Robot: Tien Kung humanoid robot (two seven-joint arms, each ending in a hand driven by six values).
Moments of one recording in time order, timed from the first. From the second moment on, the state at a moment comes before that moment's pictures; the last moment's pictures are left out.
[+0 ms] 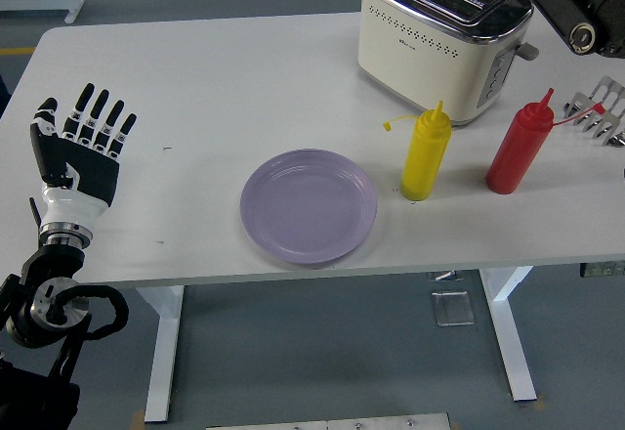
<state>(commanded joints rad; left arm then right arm) -0.16 0.08 -1.42 -1.44 0.46 0.11 -0.16 1.39 -0.25 0.79 0.67 -1.83 -0.15 -0.23</state>
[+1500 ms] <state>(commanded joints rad) -0.16 0.07 -1.42 -1.43 0.46 0.11 -0.16 1.27 -0.25 0.29 1.22 -1.08 0.21 -0.35</state>
